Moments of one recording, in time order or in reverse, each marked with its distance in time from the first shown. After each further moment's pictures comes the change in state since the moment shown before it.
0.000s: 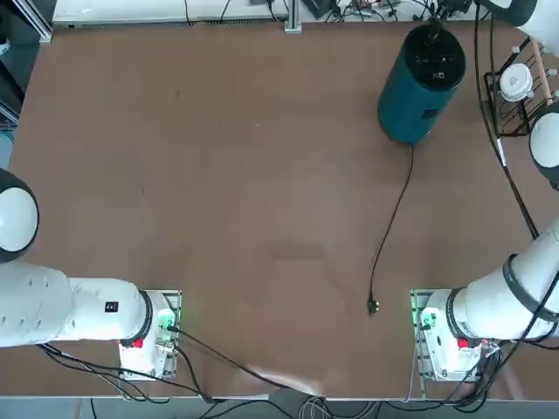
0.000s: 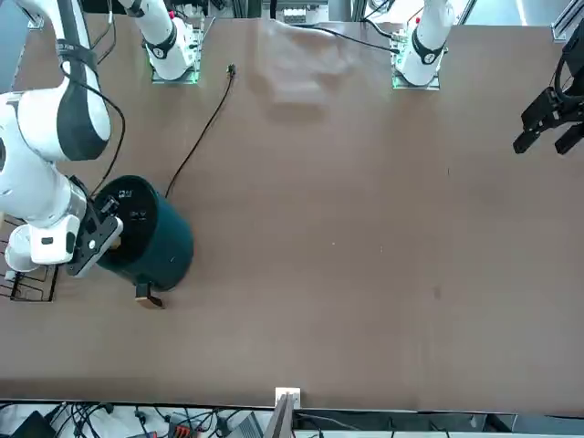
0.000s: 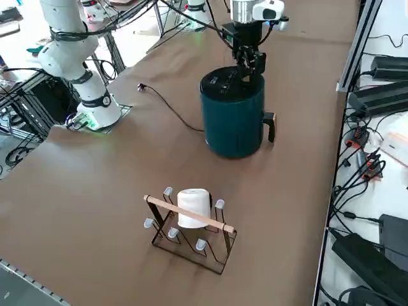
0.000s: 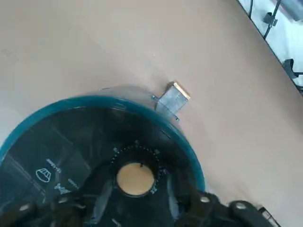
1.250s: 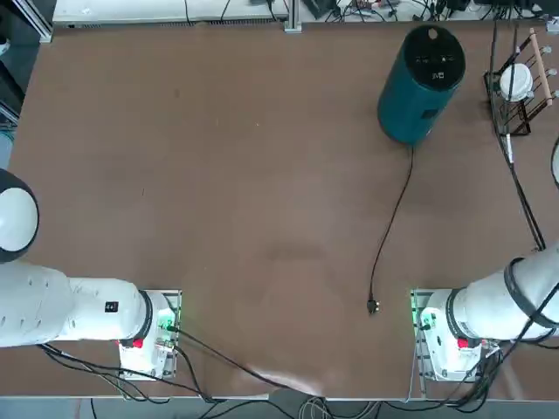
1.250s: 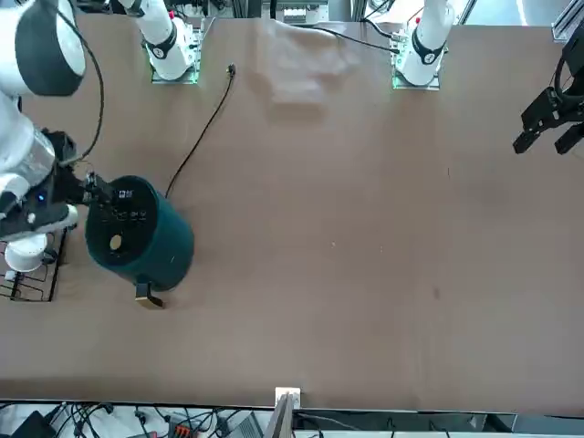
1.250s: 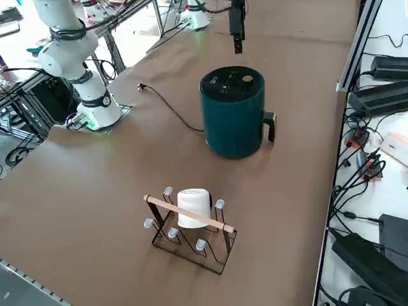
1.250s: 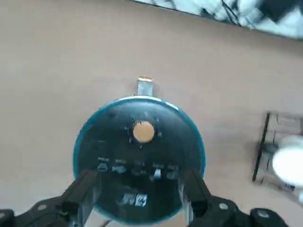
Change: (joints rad) arm 0.008 -0.181 0.005 0.028 0.000 -0.142 0.725
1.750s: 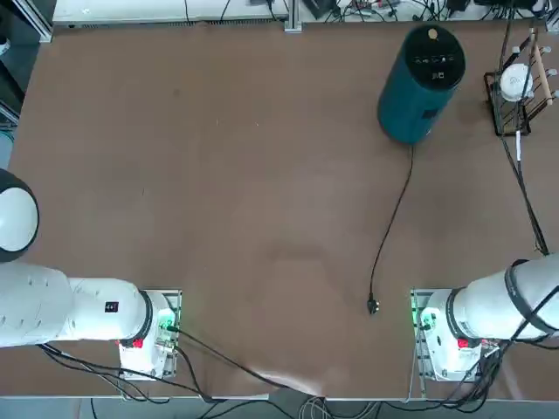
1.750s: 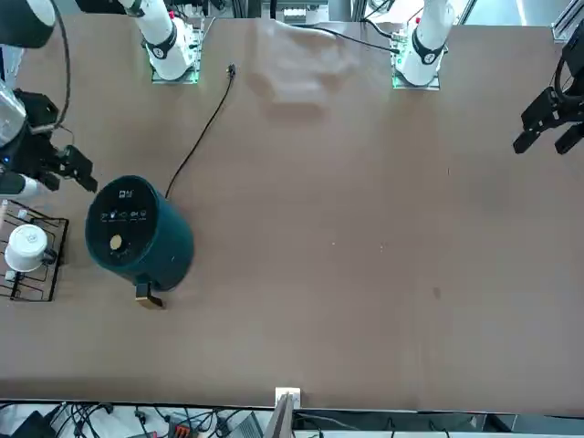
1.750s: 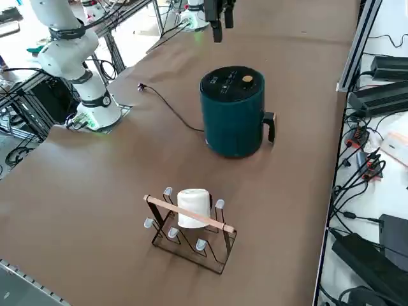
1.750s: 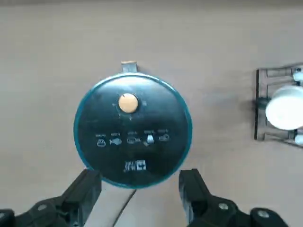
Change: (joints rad) arm -0.044 -0.083 -0.018 0.000 0.050 -0.126 0.126
